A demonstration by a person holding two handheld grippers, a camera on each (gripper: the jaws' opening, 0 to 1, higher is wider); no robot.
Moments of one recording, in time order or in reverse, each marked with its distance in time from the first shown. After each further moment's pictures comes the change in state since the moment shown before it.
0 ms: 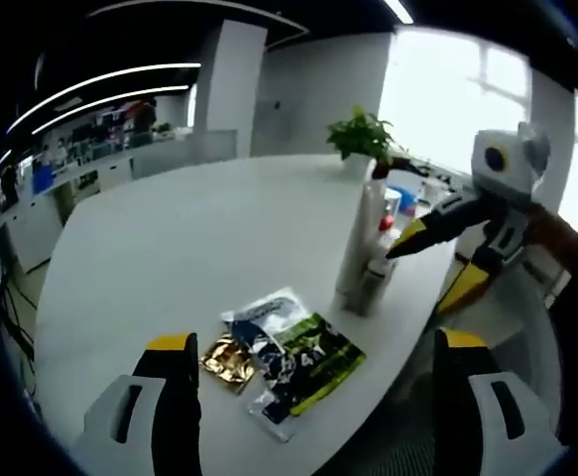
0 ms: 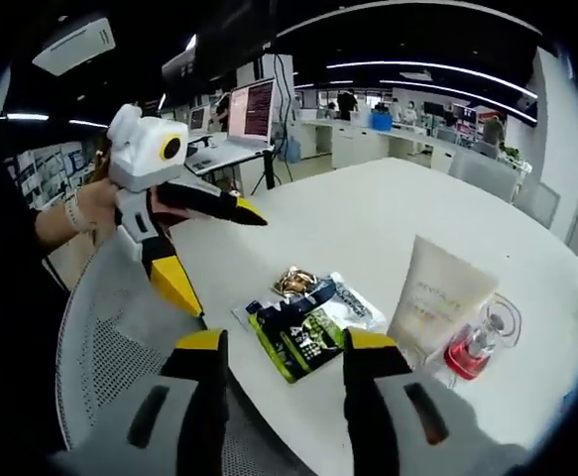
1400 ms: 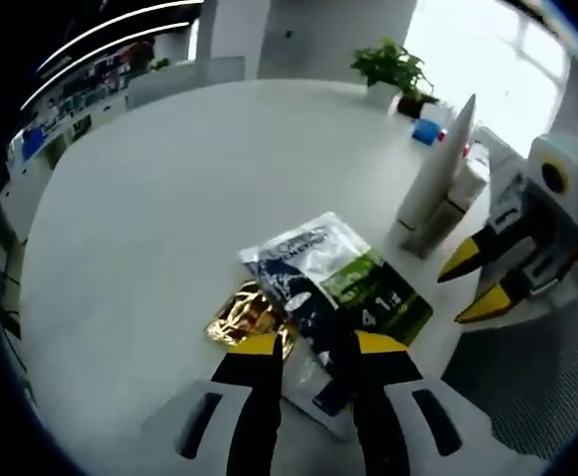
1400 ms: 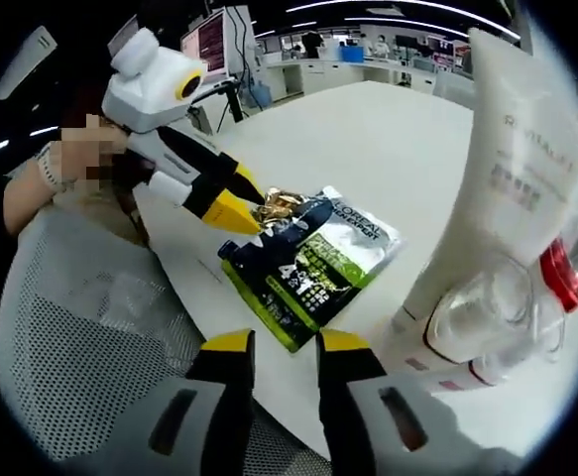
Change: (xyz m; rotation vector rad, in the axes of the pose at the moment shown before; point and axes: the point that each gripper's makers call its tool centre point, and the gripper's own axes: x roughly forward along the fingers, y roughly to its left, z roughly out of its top) left arm 0.056 0.055 -0.065 -0.045 0.365 0.025; right arm 0.056 -0.004 -0.072 0.124 0.259 -0.043
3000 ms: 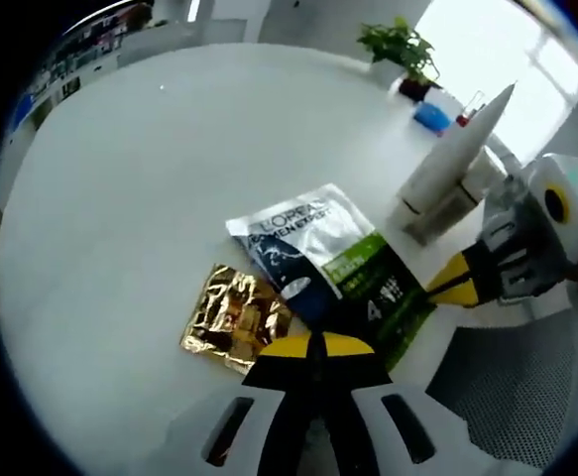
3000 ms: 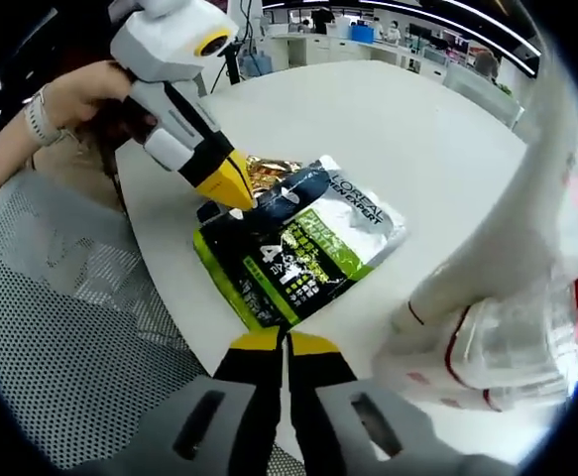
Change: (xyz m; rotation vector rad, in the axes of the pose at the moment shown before) left arm 0.017 -0.010 -0.010 -0.070 0.097 -0.083; right arm 0.013 -0.014 -0.018 -0.087 0.134 -0.070
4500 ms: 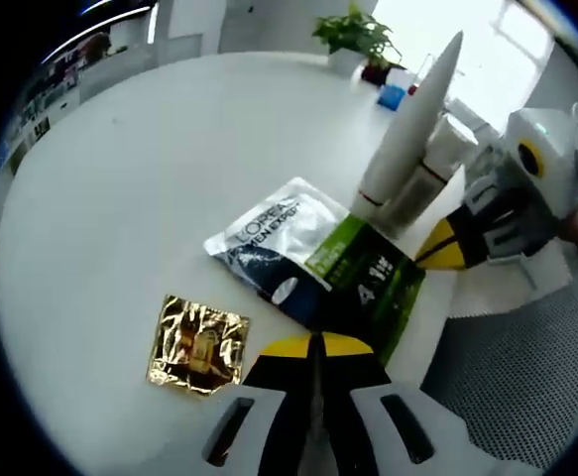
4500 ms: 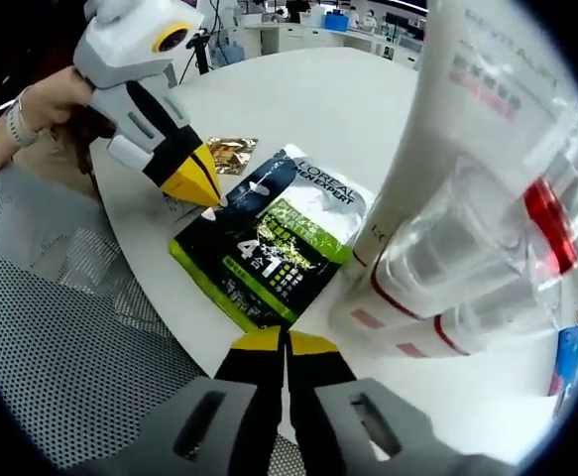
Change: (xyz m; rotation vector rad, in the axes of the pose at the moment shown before) left arm 0.015 -0.028 0.004 0.137 0.005 -0.060; right arm -0.014 -0.027 -0.028 0.061 0.046 -0.095
